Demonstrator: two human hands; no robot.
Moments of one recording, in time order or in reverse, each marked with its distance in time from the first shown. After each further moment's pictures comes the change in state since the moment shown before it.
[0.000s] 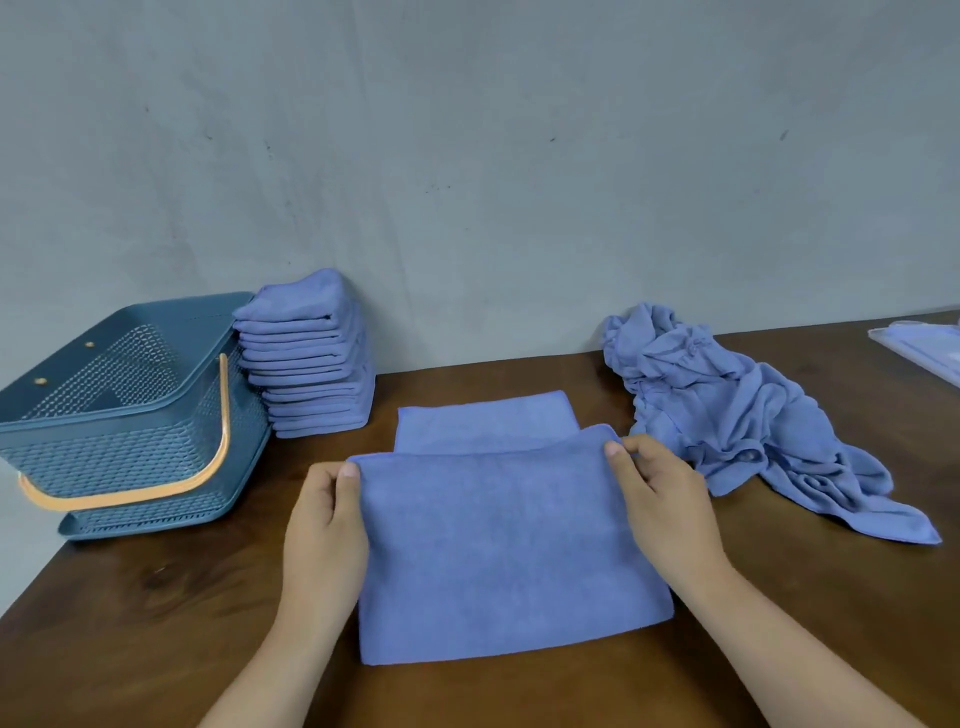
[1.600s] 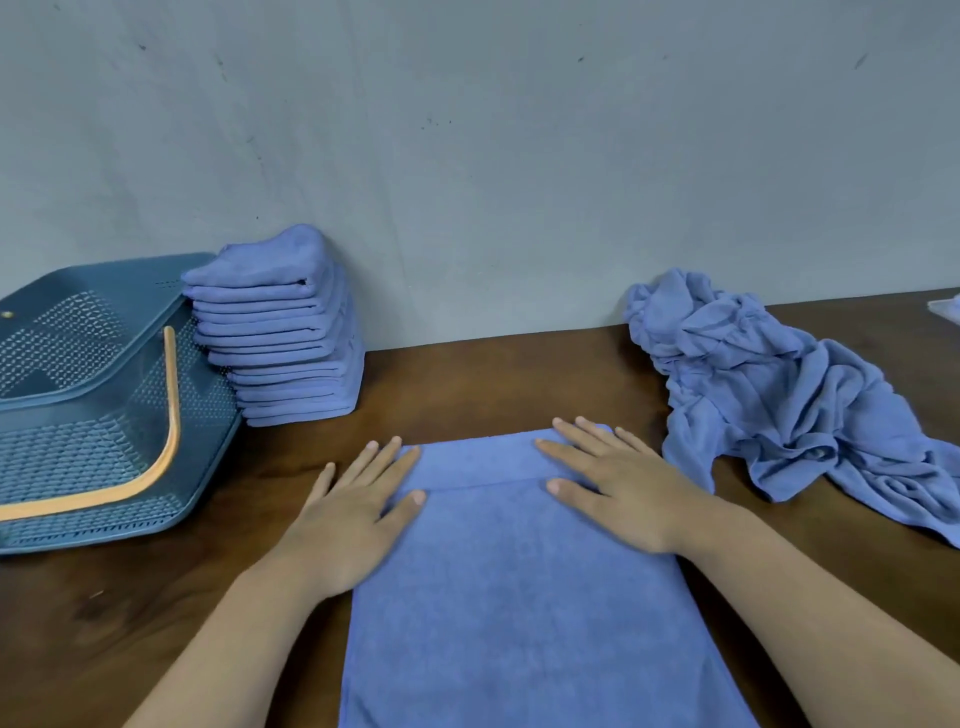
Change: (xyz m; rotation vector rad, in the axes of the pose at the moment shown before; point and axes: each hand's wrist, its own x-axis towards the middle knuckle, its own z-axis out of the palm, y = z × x) left_hand 0.090 -0.077 0.032 0.858 -0.754 0.235; right_hand 0.074 0.043 0.059 -0.648 -0.732 -0.272
